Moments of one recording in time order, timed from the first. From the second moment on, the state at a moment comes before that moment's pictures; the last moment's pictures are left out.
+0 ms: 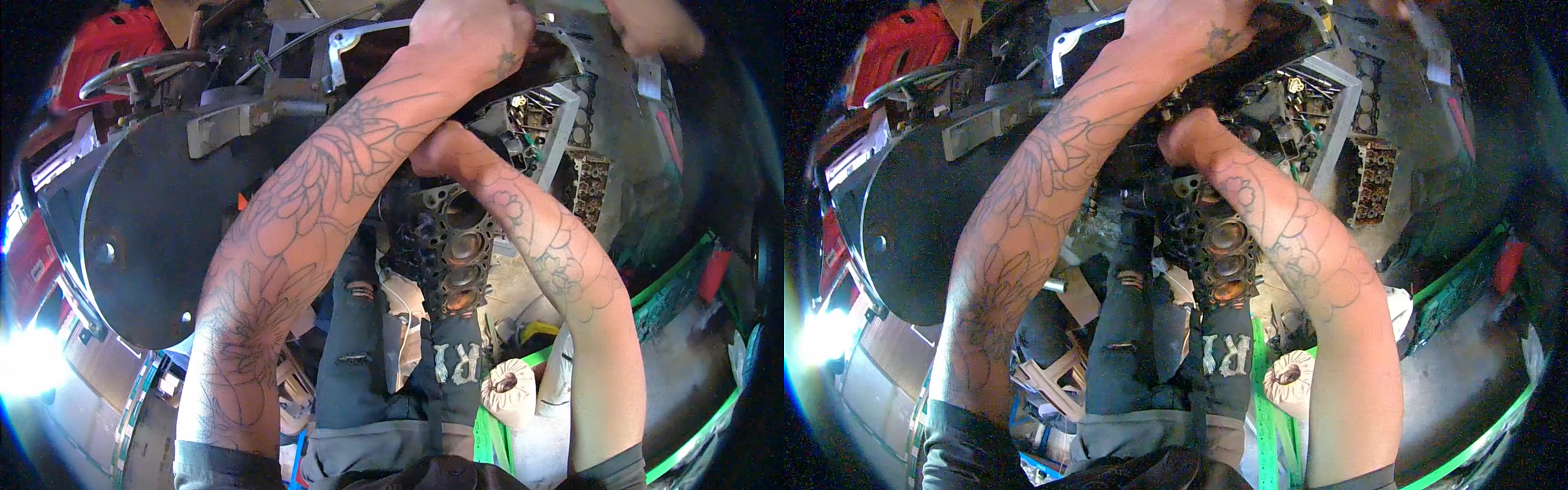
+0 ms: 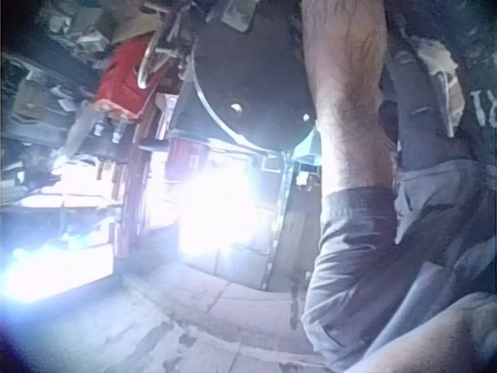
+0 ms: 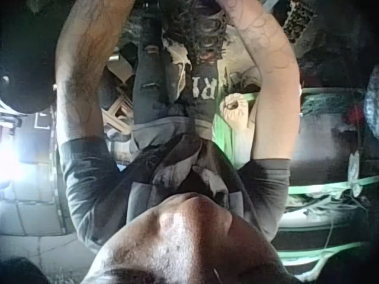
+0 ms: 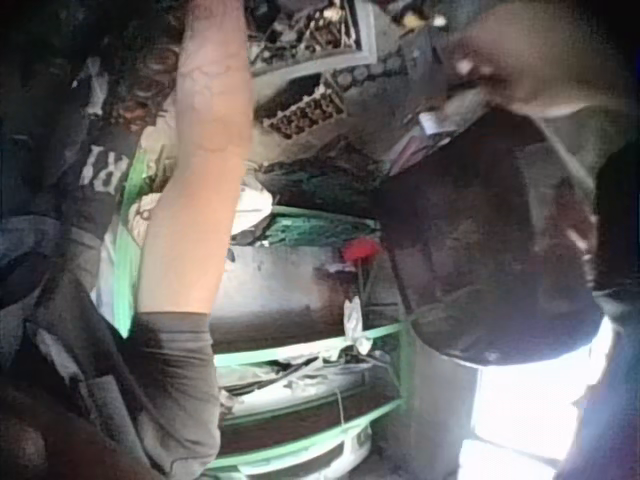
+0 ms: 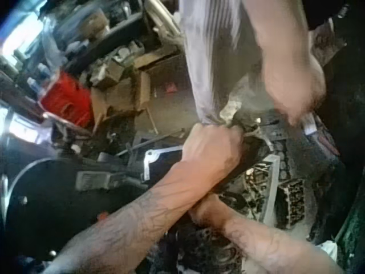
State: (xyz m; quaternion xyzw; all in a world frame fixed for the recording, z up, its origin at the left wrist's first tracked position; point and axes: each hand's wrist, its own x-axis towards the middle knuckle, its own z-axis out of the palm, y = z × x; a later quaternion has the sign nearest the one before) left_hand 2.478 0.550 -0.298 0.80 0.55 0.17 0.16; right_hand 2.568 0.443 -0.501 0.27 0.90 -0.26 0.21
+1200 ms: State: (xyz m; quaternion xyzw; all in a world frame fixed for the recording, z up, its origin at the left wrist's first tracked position) left_hand 2.469 0.543 -0.304 0.81 0.56 0.11 0.14; right_hand 2.545 0.448 -0.487 0.26 0.85 -0.34 0.31
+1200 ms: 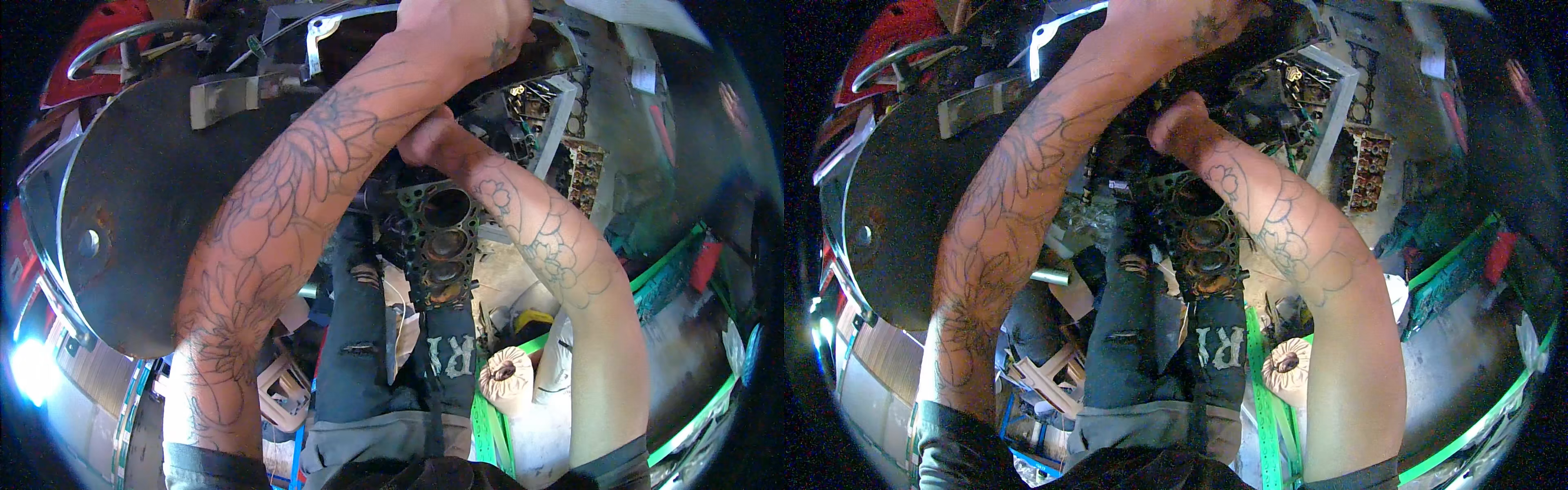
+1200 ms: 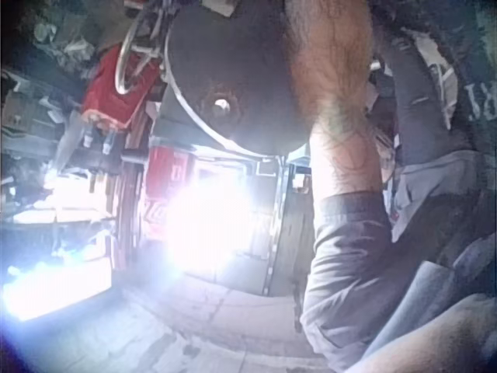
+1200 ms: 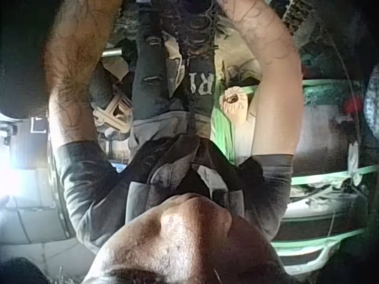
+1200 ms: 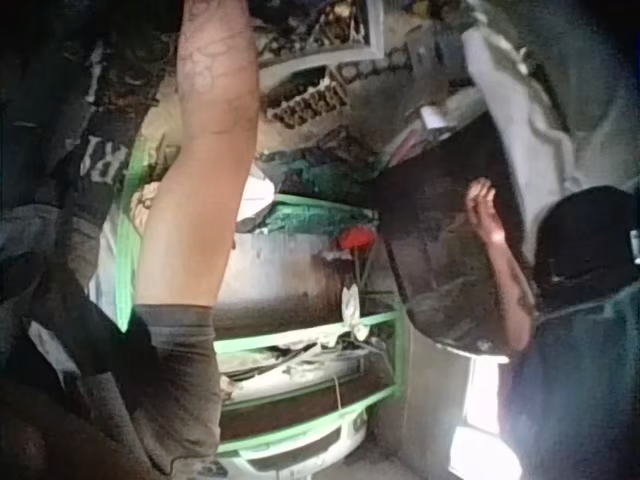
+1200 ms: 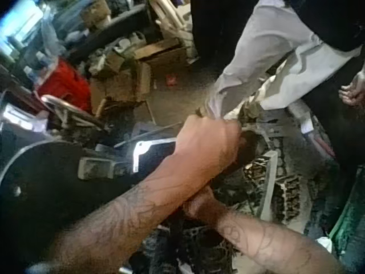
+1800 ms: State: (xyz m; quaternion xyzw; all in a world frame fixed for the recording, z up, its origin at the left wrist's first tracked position) left_hand 2.482 0.553 -0.286 0.81 0.57 0.06 0.16; right_hand 2.554 0.467 -0.477 0.22 0.86 -0.33 0.33
